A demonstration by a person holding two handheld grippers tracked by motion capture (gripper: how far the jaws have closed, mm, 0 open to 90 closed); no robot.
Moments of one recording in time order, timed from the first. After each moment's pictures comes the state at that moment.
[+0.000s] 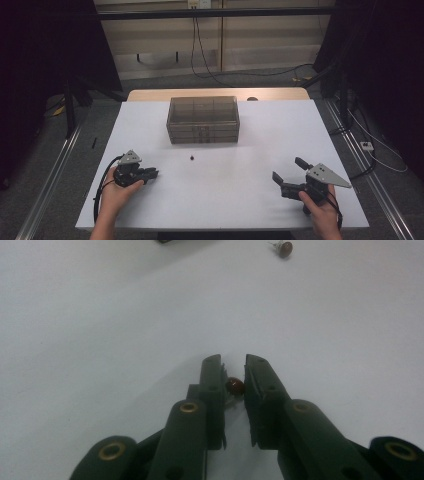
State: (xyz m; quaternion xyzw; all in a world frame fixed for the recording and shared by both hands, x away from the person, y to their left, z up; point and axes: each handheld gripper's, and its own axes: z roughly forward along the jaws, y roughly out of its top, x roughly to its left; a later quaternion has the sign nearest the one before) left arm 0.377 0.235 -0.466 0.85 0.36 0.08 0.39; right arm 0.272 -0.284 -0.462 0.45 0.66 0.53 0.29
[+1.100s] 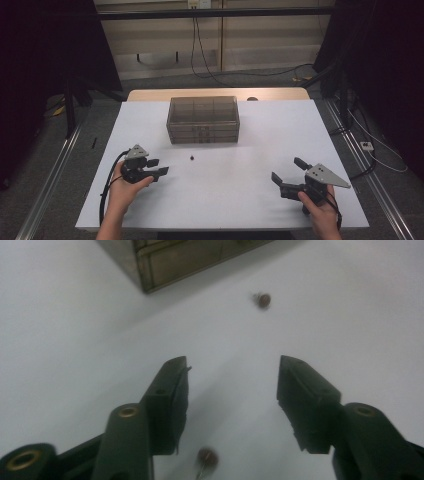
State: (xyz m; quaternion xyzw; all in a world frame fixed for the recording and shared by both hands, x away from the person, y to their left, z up) left arm 0.383 0.199 -0.446 0.83 0.37 0.10 0.40; right arm 0.272 -0.282 -0.462 0.45 0.66 0.53 0.29
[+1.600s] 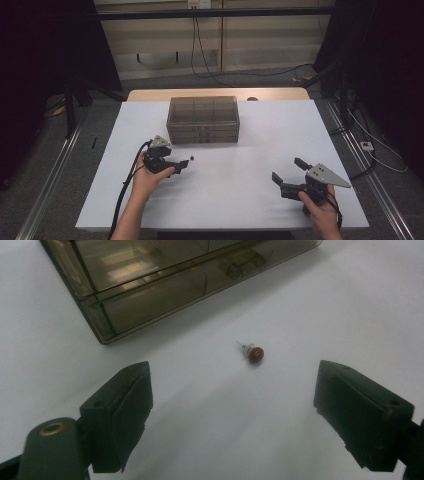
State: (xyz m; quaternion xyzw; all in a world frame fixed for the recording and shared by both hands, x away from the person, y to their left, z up) left arm 0.410 0.149 -0.455 0.83 0.38 0.10 0.39; right arm 0.272 -0.284 -0.463 0.45 0.66 0.53 0.29
